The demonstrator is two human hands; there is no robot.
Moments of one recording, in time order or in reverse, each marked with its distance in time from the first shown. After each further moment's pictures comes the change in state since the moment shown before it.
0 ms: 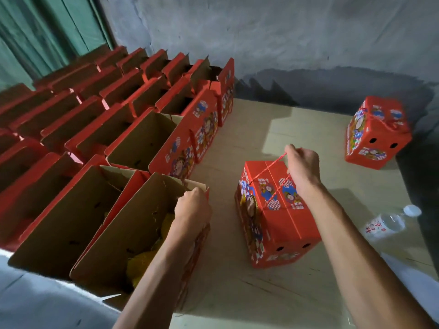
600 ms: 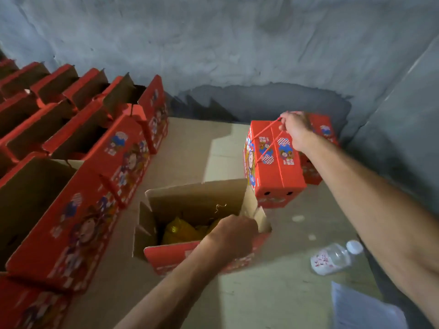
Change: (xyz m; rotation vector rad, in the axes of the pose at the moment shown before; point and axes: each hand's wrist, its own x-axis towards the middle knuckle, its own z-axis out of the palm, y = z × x) left_hand 0.063 0.244 0.068 0.513 -0.267 1.006; right_hand 0.300 -0.037 -0.101 -0.032 0.127 0.067
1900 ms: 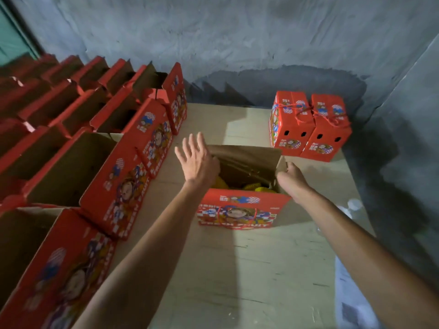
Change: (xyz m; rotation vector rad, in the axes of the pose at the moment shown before) left_hand -0.019 -0.103 0.023 -0.251 0.618 -0.752; right_hand -0.195 0.127 -0.014 -0.353 -0.237 0.165
